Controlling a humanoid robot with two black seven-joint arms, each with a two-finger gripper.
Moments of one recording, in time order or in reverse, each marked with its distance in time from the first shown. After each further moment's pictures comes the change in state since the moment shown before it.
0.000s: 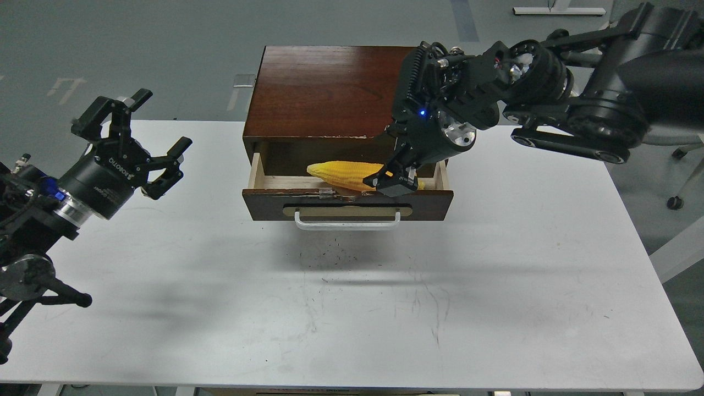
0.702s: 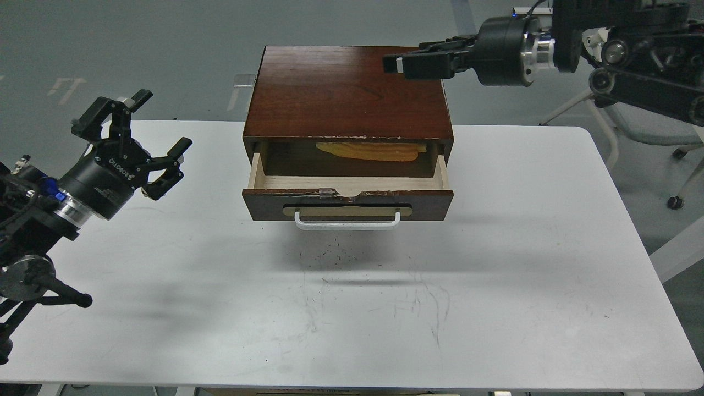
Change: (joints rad) left arm 0.002 -0.003 0.002 0.000 0.000 0.000 0.000; right arm -0.156 -0.371 0.245 0.006 0.783 0.002 0.000
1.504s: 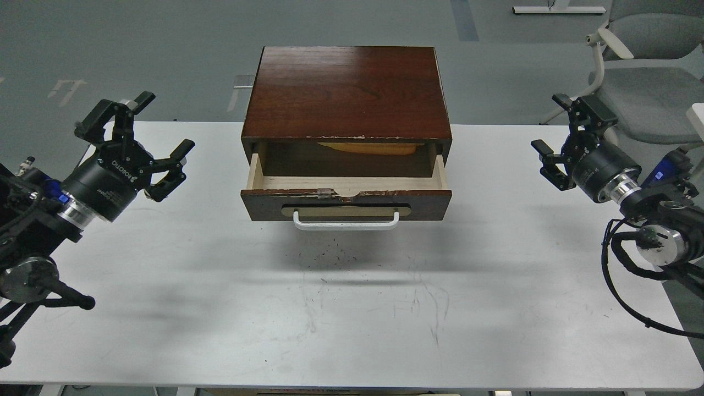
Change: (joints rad) left arm 0.003 -0.007 0.002 0.000 0.002 0.000 -0.015; right arm -0.889 -0.057 0.634 -0.169 0.724 0.113 0.000
